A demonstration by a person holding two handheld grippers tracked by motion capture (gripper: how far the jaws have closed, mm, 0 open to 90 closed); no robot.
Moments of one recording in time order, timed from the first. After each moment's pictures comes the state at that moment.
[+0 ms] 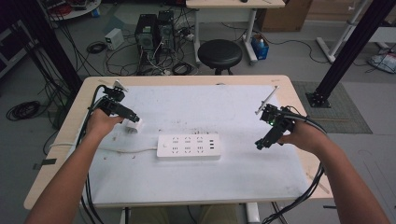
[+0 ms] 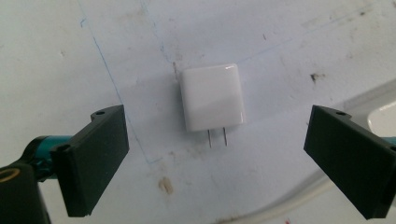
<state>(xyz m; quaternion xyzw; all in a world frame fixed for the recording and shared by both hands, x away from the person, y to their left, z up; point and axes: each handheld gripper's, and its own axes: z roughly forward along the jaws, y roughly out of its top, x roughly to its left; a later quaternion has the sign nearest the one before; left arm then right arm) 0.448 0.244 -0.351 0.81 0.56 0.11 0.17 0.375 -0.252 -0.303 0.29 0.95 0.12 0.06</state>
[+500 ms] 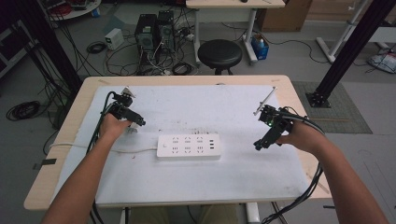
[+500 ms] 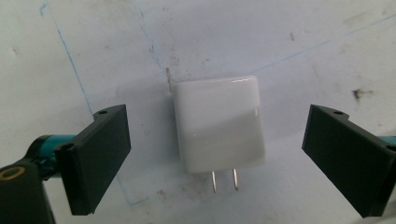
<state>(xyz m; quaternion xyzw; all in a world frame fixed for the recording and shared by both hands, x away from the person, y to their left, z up) 0.467 0.233 -0.397 0.80 0.57 0.11 0.15 0.376 -0.249 -0.308 0.28 0.95 0.12 0.05</state>
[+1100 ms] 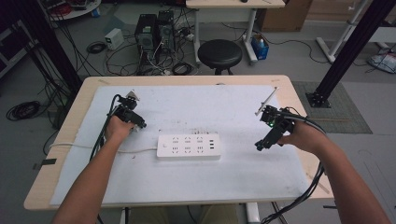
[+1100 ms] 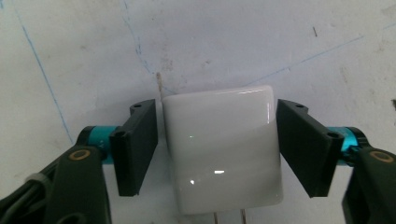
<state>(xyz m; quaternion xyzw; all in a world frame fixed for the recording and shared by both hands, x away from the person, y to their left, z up) 0.475 0.228 -0.416 0.81 0.56 0.10 0.14 0.376 -0.253 -0.308 0.29 0.95 0.12 0.04</state>
